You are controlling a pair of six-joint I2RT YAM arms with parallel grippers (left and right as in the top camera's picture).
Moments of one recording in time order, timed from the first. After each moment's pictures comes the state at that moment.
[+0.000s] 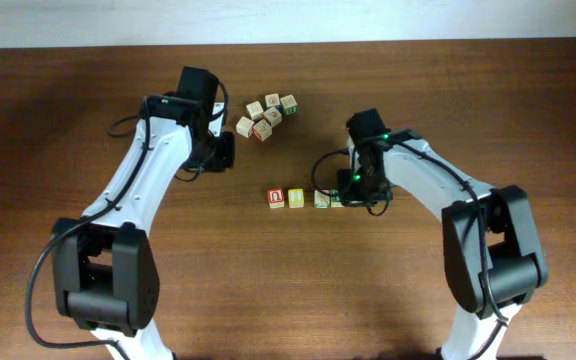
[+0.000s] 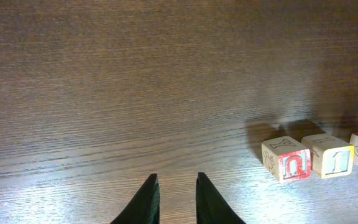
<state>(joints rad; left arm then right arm) -0.20 1.91 1.56 -1.01 0.06 -0.16 0.31 1.98 1.32 -0.80 -0.18 0.27</state>
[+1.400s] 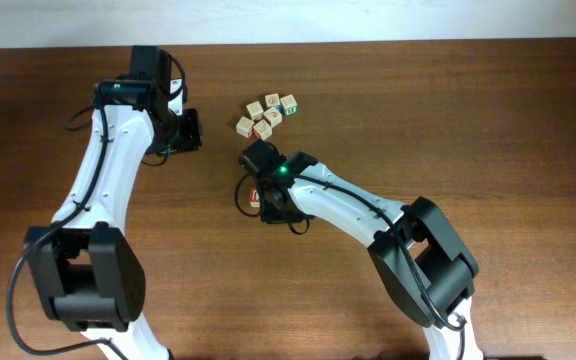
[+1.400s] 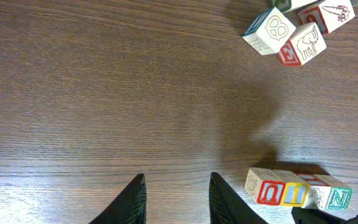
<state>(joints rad) -0.05 1.91 1.68 -1.05 0.08 -0.18 0.74 2.12 1.54 -0.83 0.06 0.68</state>
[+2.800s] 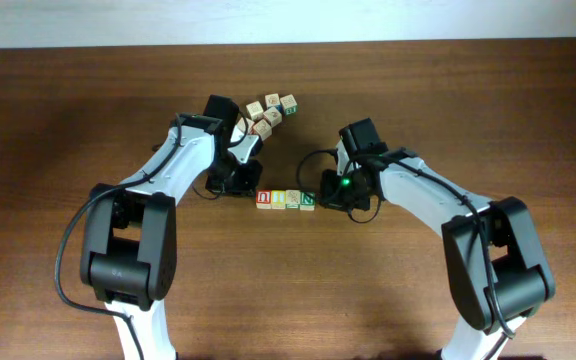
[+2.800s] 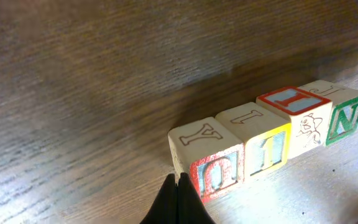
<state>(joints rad) -0.25 2.06 1.47 -0.93 0.36 -0.03 0.36 1.91 1.17 -0.54 -0.40 0.48</state>
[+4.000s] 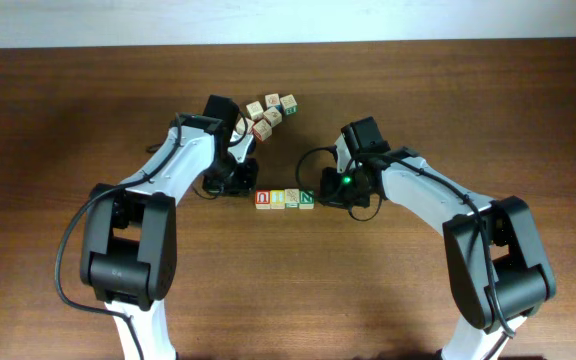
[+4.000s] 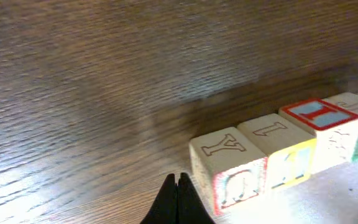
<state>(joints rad) -0.25 2.06 1.46 -0.93 0.29 -0.09 0.35 1.92 1.17 -0.50 -0.44 0.44</state>
